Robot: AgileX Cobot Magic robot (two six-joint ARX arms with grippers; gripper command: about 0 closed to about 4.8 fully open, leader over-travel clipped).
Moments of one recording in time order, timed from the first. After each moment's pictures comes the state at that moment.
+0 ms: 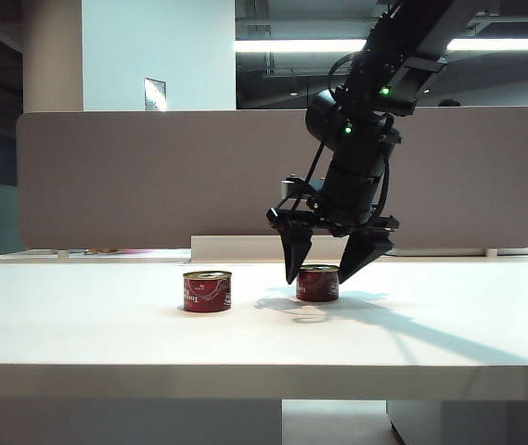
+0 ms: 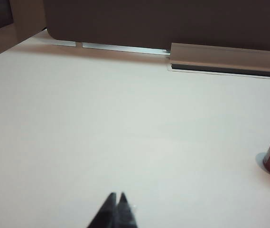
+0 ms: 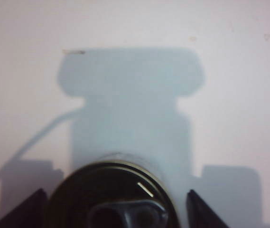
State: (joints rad) left arm -0.03 0.00 0.00 -0.06 -0.02 -0.06; right arm 0.43 2.17 1.69 -0.53 -0.02 0.03
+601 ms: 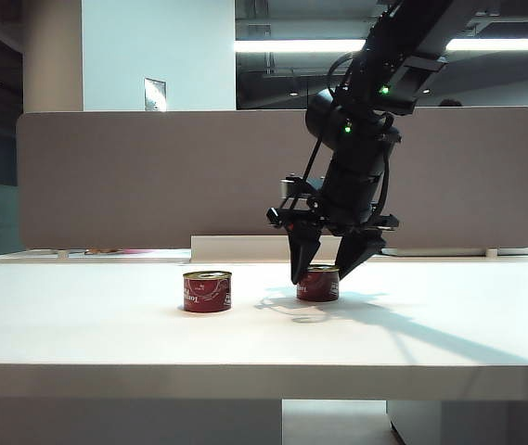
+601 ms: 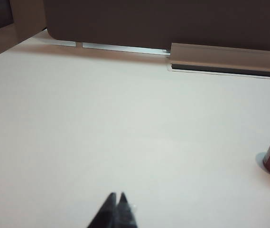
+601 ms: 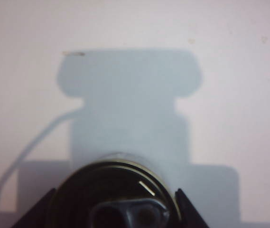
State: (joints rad) left arm -0.03 0.00 0.00 -0.06 -0.02 -0.06; right arm 0.43 2.17 1.69 -0.53 -0.02 0.03
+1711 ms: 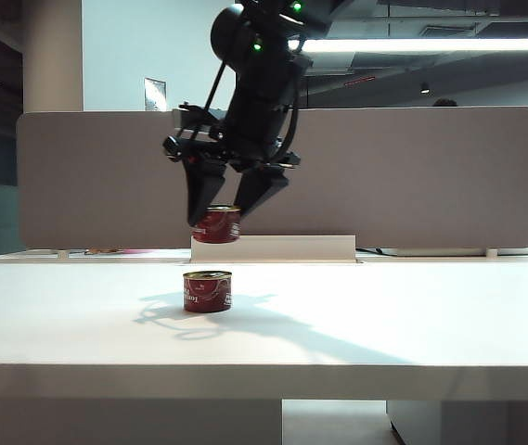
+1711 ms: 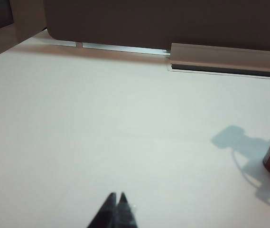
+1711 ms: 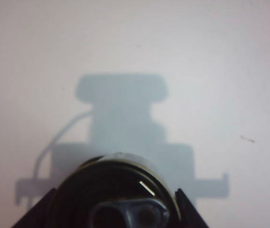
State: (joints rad) left arm -0.03 0.00 0.00 -0.06 -0.02 -0.06; right arm 0.65 2.16 1.93 -0.68 -0.02 -0.08
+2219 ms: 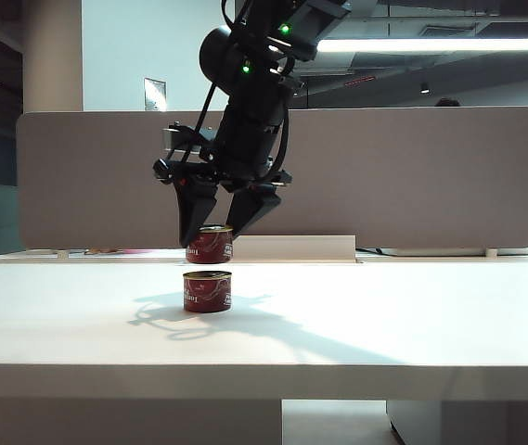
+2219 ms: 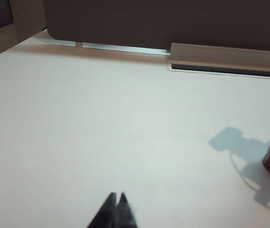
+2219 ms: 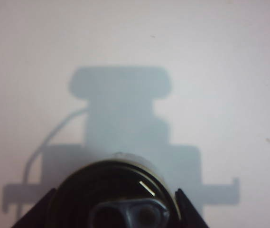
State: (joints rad) left arm -0.03 0.00 0.00 -0.06 -0.02 -0.06; right arm 0.67 2.21 1.93 -0.66 -0.02 -0.08
